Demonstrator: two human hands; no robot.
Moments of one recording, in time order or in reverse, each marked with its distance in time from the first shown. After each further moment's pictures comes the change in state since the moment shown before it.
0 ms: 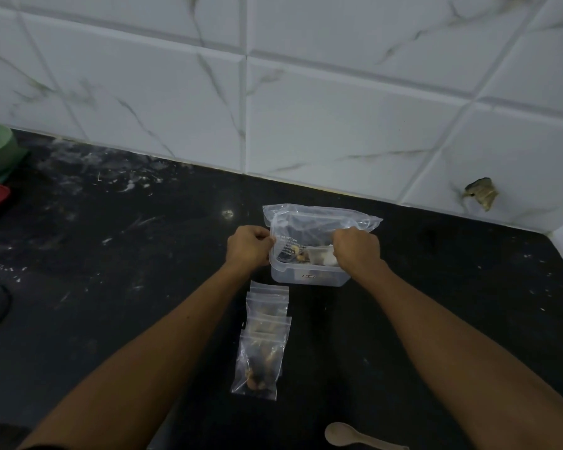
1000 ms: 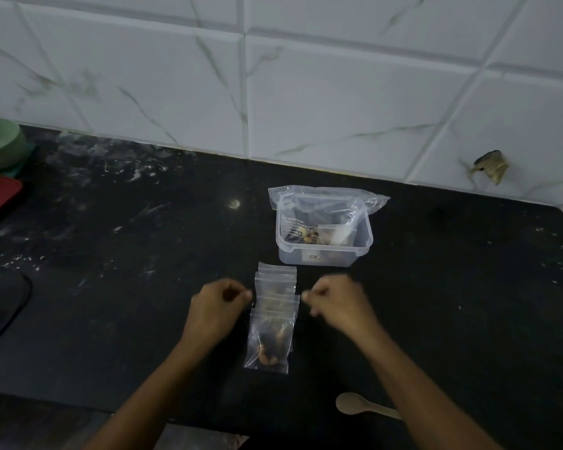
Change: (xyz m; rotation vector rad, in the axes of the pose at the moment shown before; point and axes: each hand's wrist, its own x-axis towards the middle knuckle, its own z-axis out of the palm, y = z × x) left_hand -0.119 -0.065 -0.041 0.233 -0.043 -0.087; right_hand -0.126 -0.046 0.016 0.934 -0.268 0.147
